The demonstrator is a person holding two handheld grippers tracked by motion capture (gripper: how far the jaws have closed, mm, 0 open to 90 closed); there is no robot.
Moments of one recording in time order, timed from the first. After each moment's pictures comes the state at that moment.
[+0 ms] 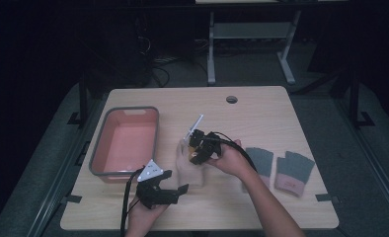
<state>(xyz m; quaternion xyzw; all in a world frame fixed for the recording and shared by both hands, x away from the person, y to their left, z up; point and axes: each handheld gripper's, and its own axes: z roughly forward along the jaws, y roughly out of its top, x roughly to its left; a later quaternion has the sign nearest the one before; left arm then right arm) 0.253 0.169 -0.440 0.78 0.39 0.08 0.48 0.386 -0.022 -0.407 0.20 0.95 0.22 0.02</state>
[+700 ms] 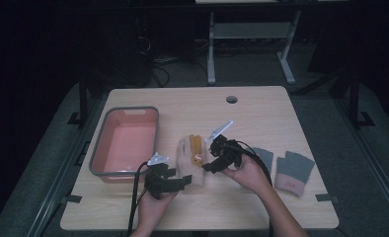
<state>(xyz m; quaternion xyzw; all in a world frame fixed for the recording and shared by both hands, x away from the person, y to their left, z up) 0.283 0.150 -0.447 0.75 0.50 0.04 0.43 0.347 -0.080 -0.398 0.28 0.91 0.29 0.04</state>
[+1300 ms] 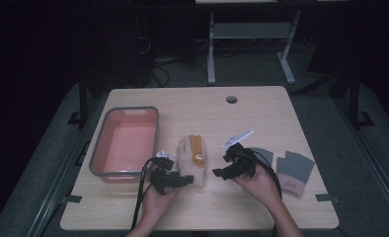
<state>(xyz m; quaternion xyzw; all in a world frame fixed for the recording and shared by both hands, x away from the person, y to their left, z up) 0.302 0.141 -0.457 0.77 0.52 -0.02 0.36 0.326 -0.117 -0.410 0.34 0.88 0.33 0.04</state>
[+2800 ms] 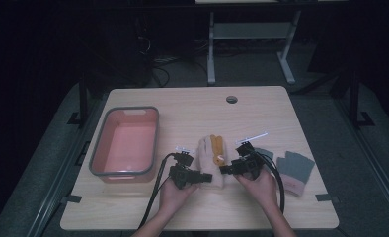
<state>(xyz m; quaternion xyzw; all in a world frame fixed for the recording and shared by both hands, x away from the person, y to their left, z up) 0.319 0.093 -0.460 0.79 0.47 -0.09 0.38 0.339 -0.144 -0.444 0.49 0.80 0.34 -0.03</state>
